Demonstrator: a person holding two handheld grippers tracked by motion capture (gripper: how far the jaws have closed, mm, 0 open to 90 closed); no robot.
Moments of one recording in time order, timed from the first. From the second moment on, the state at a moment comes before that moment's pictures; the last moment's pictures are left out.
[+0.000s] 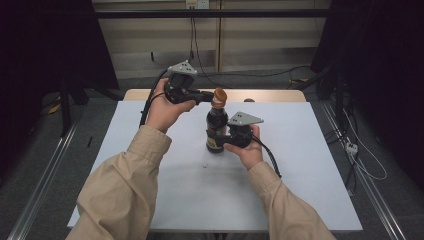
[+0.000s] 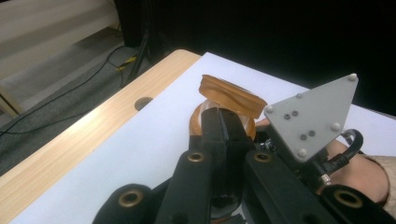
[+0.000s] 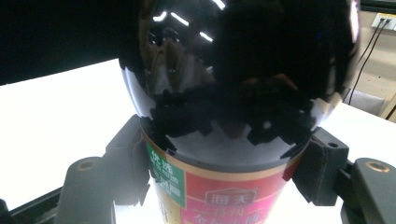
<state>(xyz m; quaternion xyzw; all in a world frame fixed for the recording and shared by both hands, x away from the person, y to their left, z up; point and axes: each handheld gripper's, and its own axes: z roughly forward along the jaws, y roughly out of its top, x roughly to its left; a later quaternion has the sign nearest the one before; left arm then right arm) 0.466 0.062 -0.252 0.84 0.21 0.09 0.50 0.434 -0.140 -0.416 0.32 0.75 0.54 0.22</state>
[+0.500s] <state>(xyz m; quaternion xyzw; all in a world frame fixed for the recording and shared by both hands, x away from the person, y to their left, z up) 0.466 0.060 -0.249 0.84 0.21 0.09 0.50 0.435 -0.140 -0.417 0.32 0.74 0.54 0.22</state>
